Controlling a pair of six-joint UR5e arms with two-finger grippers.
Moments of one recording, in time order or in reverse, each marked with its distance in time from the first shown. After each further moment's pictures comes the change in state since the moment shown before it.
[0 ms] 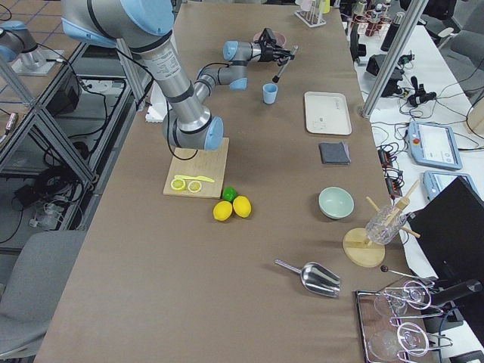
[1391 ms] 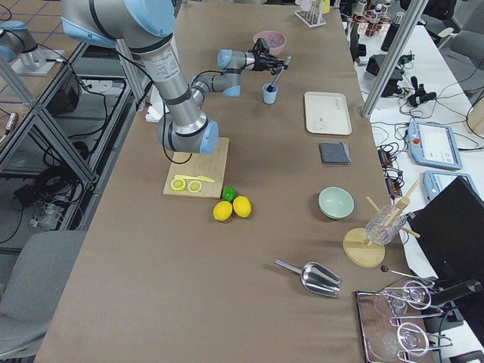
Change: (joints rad) left arm 0.002 0.000 0.006 0.000 0.000 0.002; right arm -0.063 -0.044 -0.025 0.006 -0.052 0.000
